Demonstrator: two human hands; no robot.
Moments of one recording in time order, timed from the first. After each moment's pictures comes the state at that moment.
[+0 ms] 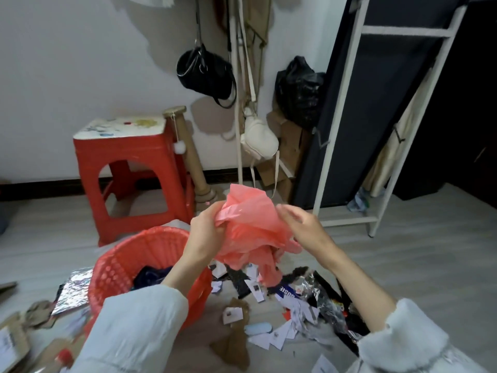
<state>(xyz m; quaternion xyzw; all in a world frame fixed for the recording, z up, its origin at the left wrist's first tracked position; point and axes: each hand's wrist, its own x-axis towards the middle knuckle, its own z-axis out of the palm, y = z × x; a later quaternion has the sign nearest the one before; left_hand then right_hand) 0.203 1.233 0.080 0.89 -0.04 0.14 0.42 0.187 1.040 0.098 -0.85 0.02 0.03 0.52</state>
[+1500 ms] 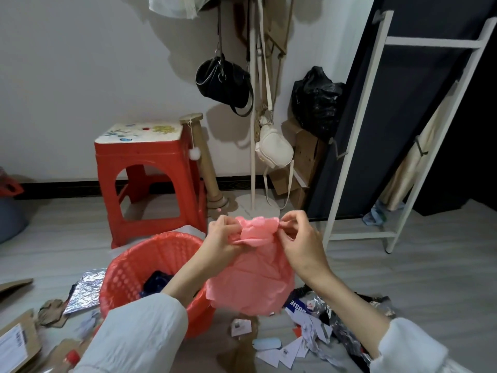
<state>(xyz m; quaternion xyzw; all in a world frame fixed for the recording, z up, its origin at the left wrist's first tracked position) 0.215 1.252 0.066 0.87 -0.15 0.07 0.46 0.202 1.073 0.074 -0.86 -0.06 -0.17 0.47</state>
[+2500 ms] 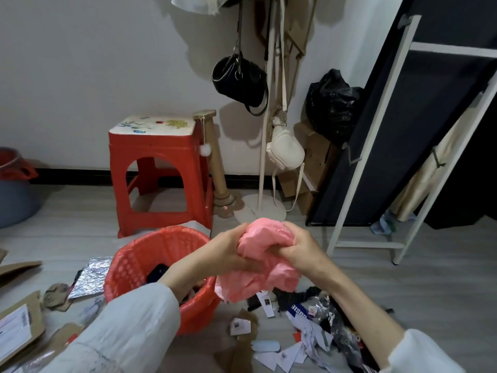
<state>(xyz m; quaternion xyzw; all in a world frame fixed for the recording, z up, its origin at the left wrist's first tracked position) 0.210 1.267 0.069 0.87 -0.20 -0.09 0.44 0.198 1.079 0.094 -0.81 -0.11 0.10 0.57</state>
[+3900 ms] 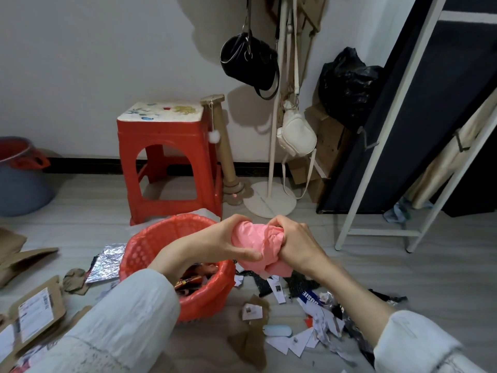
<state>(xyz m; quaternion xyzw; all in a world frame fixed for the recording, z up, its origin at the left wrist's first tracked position) 0.204 1.296 0.080 0.90 -0.13 -0.17 0.38 0.205 1.108 0.076 -0.93 -0.14 0.01 0.34</state>
